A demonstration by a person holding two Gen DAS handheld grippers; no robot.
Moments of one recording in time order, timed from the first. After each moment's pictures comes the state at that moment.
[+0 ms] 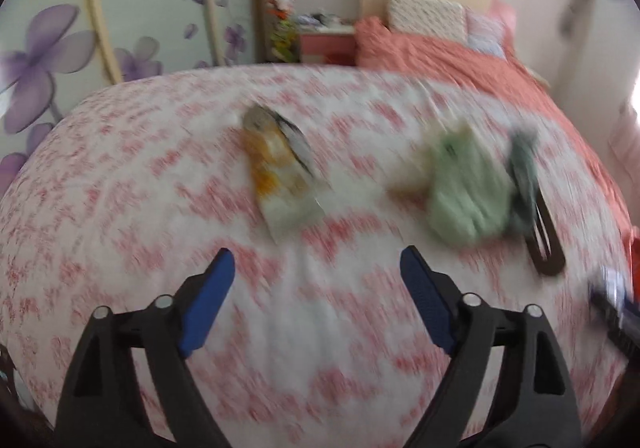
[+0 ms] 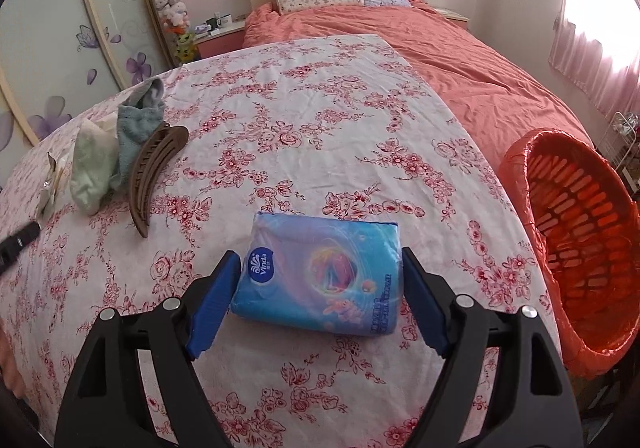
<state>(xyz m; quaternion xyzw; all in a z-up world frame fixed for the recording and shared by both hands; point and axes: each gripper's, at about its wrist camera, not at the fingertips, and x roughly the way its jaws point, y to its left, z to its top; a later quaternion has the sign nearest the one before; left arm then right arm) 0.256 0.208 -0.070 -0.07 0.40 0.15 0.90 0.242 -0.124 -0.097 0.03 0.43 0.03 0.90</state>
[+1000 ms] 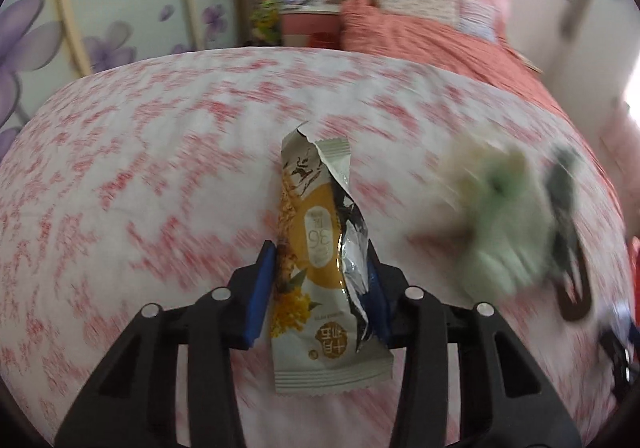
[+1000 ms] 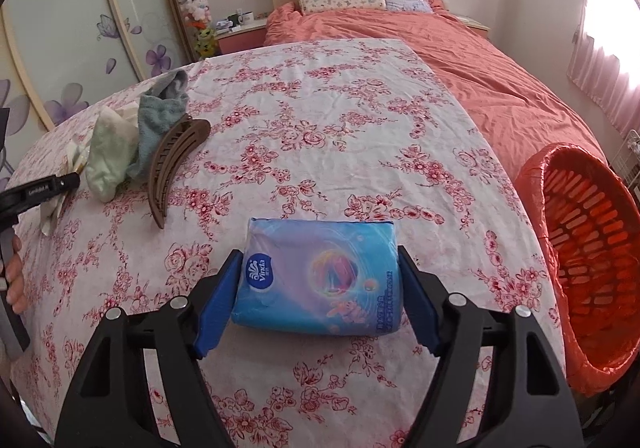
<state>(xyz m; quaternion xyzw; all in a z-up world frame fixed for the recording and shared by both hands) 0.308 0.220 -0.096 -0.07 0.45 0.09 0.89 0.234 -0.120 -0.094 0.01 0.43 0.07 0.90</state>
